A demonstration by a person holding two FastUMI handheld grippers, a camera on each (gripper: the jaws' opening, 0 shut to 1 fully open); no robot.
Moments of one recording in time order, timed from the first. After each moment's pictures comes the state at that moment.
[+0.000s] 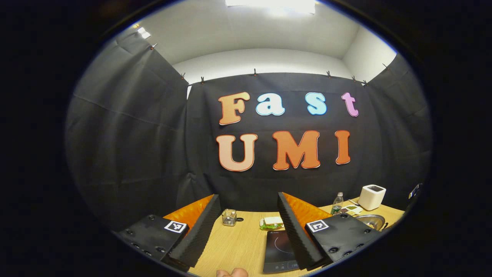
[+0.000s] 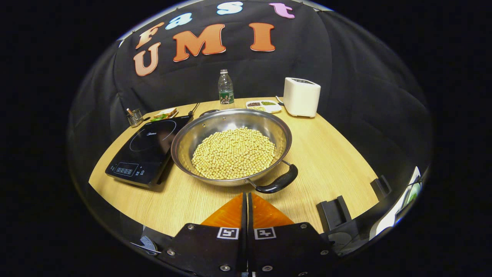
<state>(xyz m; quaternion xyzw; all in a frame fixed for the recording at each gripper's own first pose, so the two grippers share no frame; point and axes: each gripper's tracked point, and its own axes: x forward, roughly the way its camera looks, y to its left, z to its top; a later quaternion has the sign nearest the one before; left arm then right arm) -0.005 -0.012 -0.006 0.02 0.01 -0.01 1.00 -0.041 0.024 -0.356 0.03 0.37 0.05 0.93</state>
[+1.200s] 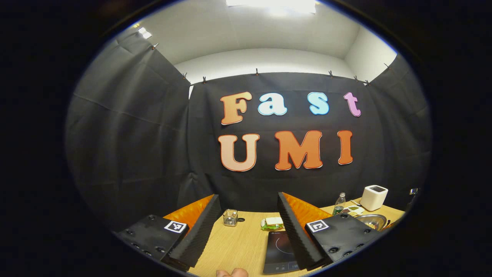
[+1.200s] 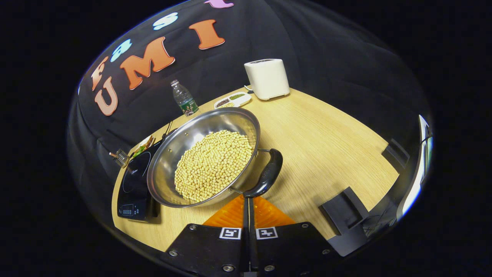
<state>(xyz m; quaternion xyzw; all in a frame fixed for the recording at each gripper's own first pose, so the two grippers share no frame) 0.002 -0.008 -0.008 0.02 0.01 0.00 1.00 -0.002 -0.007 -0.386 0.19 0.40 -0.03 0.89</state>
